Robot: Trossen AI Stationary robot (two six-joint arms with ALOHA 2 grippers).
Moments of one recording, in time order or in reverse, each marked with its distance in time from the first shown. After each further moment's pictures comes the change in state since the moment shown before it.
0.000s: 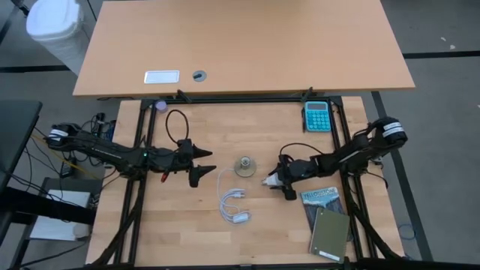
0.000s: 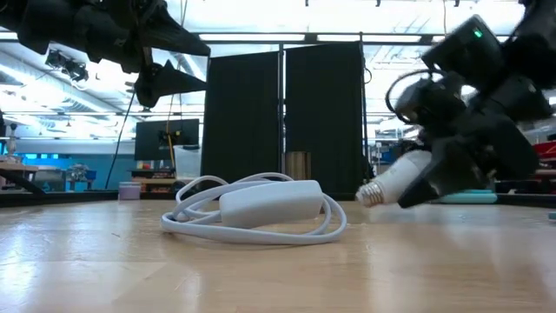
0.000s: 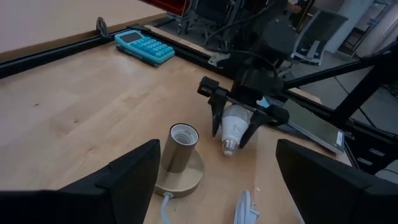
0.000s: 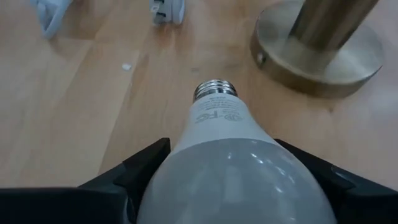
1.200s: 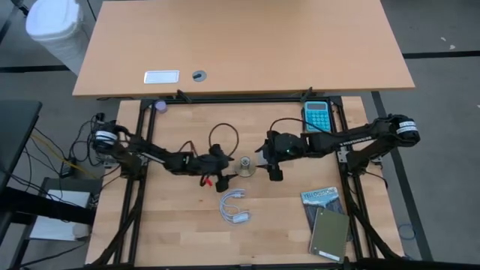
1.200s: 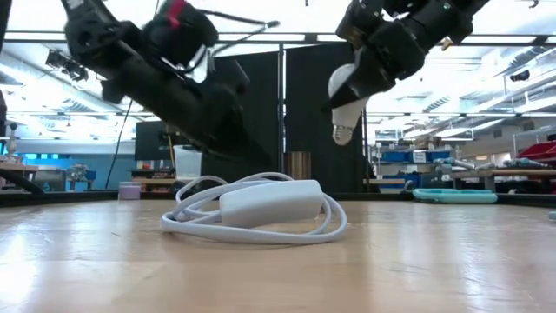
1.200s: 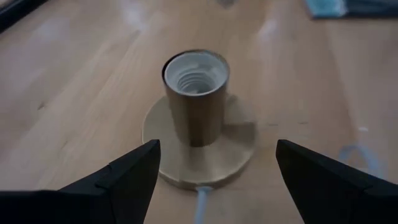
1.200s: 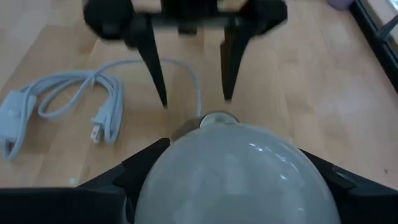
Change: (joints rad) left arm 0.108 0.685 0.241 0.138 0.103 0.319; right arm -0.164 -0.146 0.470 -0.593 -0.020 -0.142
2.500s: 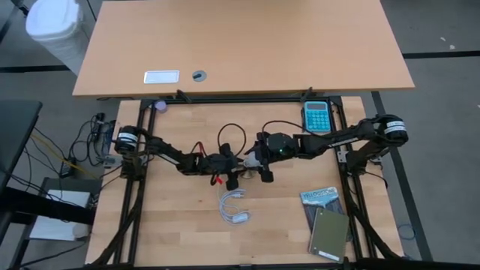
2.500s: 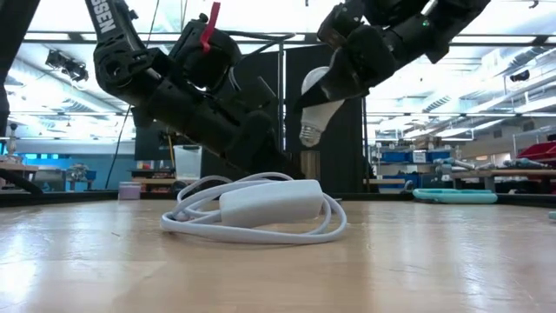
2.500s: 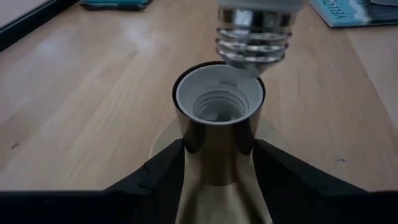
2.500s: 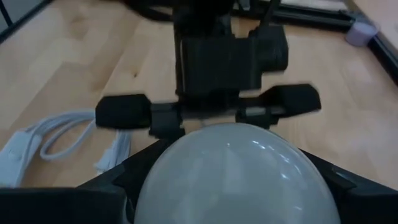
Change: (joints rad) left arm 0.036 0.202 0.082 0.217 0.006 0.069; right arm -0.023 0.130 0.002 0.248 -0.096 -0.016
